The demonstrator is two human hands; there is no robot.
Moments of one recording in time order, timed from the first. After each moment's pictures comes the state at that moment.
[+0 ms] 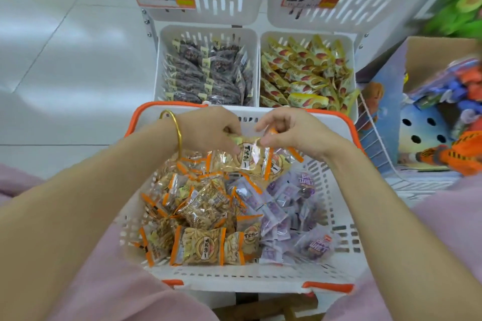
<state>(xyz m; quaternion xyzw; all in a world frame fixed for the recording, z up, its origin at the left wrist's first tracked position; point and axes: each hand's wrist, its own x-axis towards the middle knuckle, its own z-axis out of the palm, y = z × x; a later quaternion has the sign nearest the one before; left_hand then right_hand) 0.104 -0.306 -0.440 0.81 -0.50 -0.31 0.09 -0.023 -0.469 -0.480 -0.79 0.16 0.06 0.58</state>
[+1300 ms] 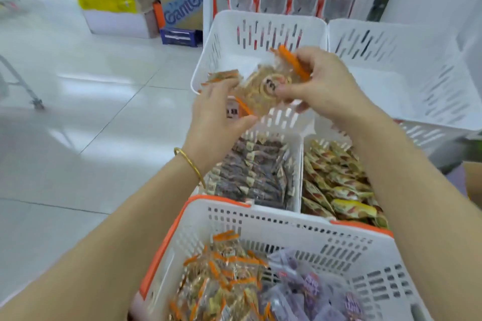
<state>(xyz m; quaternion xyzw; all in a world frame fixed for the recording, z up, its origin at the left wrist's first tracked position) 0.224 -0.315 -0.365 0.82 -0.33 0.08 0.47 0.148 -0.474 -0.301 -0.88 0.09 -0.20 0.41</state>
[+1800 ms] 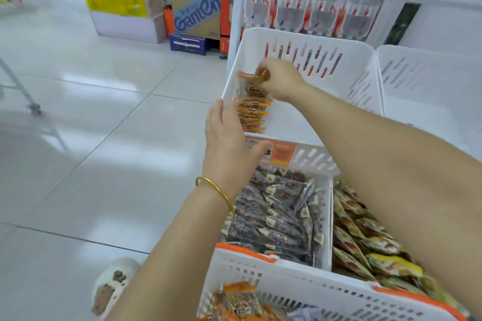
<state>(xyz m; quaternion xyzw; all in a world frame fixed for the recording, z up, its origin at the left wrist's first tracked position) 0.295 -0.328 -0.386 0.86 -0.26 0.10 0.44 0.376 -0.501 -0.334 -0.97 0.12 -0.14 0.16</state>
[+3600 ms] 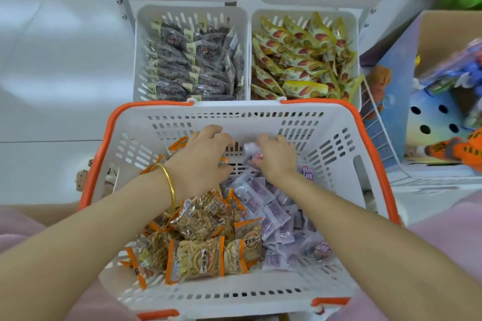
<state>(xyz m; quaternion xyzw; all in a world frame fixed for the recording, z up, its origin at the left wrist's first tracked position) 0.064 -0.308 -0.498 0.86 -0.43 -0.26 0.08 -0.010 -0.462 -0.613 -0.95 0.27 0.07 0.12</state>
